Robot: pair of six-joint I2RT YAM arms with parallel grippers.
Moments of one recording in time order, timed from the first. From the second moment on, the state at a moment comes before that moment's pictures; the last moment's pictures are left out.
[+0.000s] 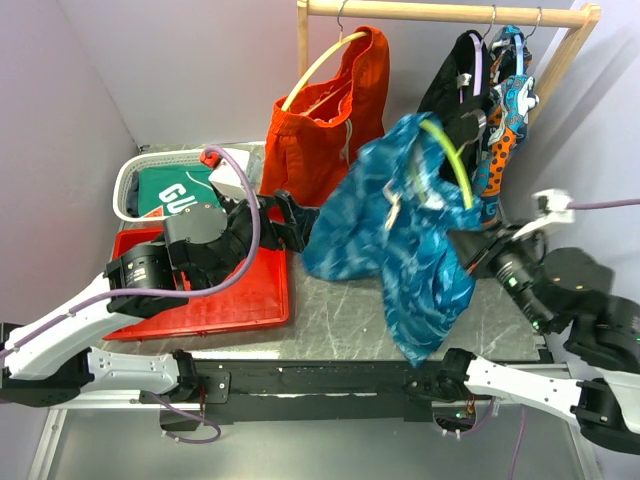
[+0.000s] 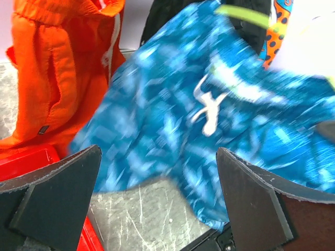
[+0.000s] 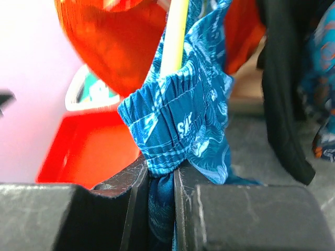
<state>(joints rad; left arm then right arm) -1.20 1.09 1.54 -0.56 -0.62 -0.43 1.01 0.67 1.43 -0.98 0.66 0.56</state>
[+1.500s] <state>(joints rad) -1.20 1.12 1.25 -0.56 -0.70 -0.70 0.56 1.30 1.87 -0.76 0.62 0.46</state>
